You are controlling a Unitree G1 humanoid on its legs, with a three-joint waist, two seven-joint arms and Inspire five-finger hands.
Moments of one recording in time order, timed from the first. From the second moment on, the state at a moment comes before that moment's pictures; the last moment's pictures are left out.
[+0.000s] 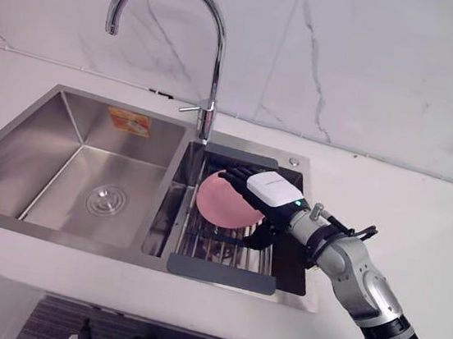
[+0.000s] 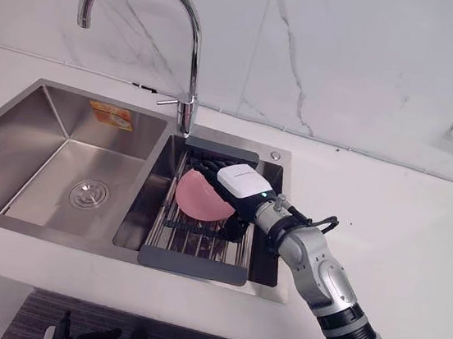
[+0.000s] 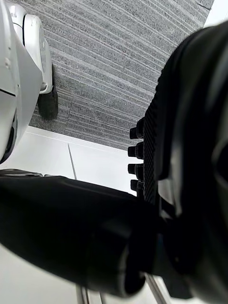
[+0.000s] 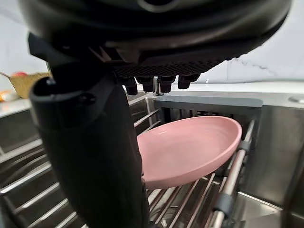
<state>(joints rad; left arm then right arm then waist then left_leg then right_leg) 0.27 0.14 0.15 0.95 0.02 -0.18 0.29 -0.24 -0.52 0.35 -0.21 -0.80 -0.08 0.41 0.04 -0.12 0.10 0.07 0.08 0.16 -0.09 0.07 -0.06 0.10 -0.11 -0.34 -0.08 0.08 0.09</state>
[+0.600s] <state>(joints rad) 0.25 0.15 0.15 0.96 0.02 -0.18 0.28 -0.27 -0.51 0.40 -0.12 -0.95 0.00 0.44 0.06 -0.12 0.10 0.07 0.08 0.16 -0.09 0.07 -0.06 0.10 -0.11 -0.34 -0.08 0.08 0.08</state>
